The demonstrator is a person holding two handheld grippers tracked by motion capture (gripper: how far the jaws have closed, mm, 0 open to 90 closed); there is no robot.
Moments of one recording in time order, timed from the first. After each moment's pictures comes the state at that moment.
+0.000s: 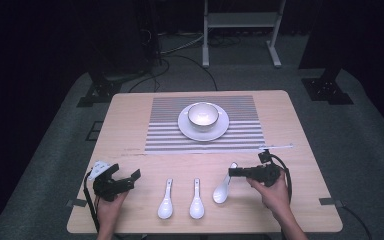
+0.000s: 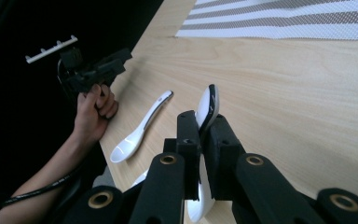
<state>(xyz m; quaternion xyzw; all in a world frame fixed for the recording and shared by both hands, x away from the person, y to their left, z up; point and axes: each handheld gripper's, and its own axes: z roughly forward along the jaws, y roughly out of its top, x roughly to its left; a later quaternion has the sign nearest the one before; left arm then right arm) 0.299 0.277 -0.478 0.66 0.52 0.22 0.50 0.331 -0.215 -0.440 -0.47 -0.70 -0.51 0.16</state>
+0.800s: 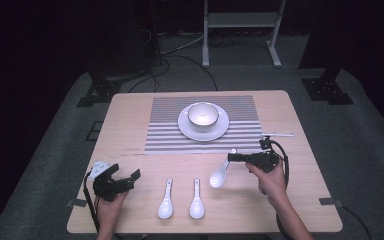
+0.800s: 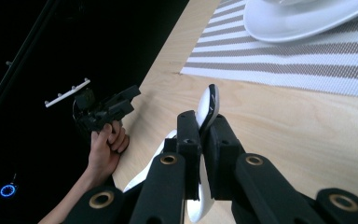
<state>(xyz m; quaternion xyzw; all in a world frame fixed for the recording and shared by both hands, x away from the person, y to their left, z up) 0.299 0.277 -0.478 0.66 0.52 0.21 0.50 0.362 -0.217 -0.428 -0.48 -0.66 -0.54 0.18</state>
